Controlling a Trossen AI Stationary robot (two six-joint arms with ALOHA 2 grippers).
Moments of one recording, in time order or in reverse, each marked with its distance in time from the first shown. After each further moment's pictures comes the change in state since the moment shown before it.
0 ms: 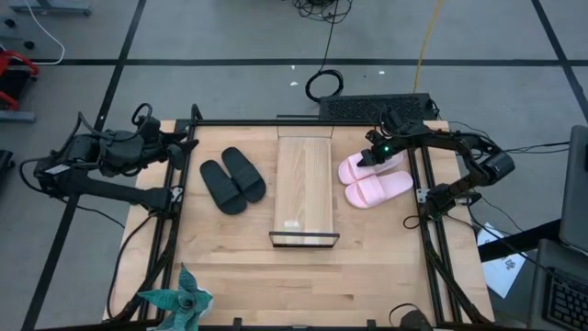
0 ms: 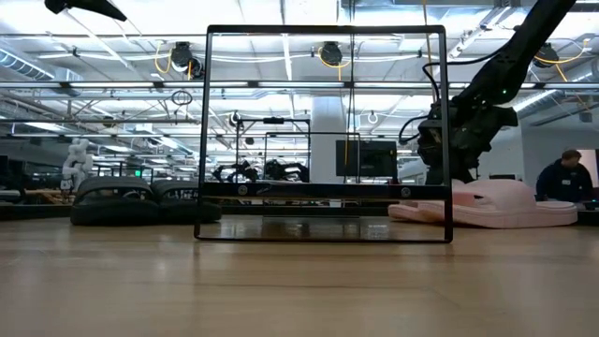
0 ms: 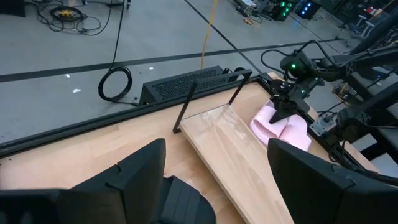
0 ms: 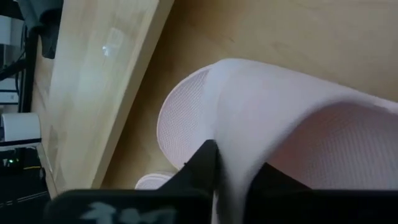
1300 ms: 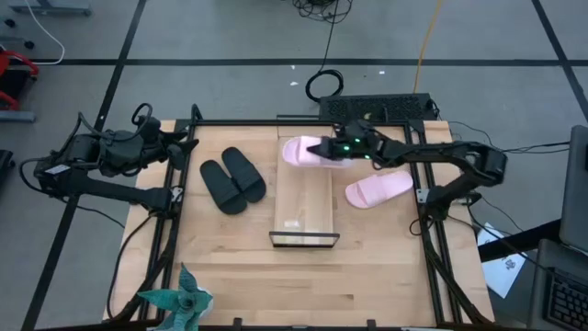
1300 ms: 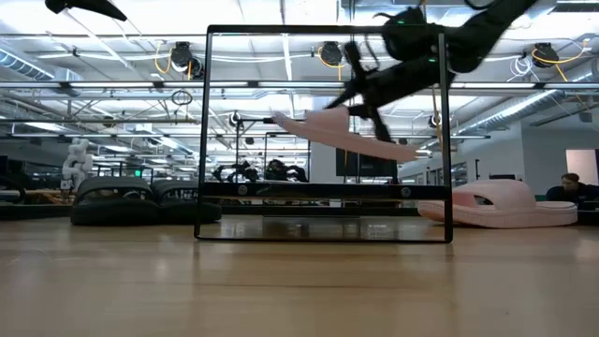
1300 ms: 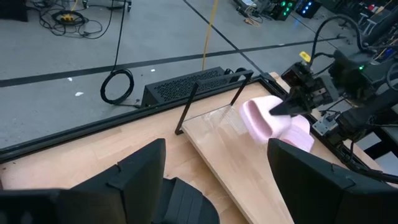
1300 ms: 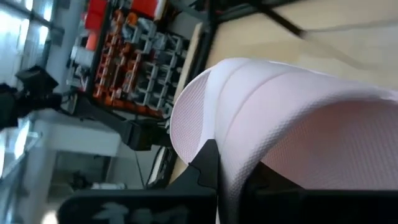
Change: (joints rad) left arm 0.000 0.000 0.000 0.001 -0.007 0.019; right arm 0.568 0.030 0.171 0.732 0.481 0.921
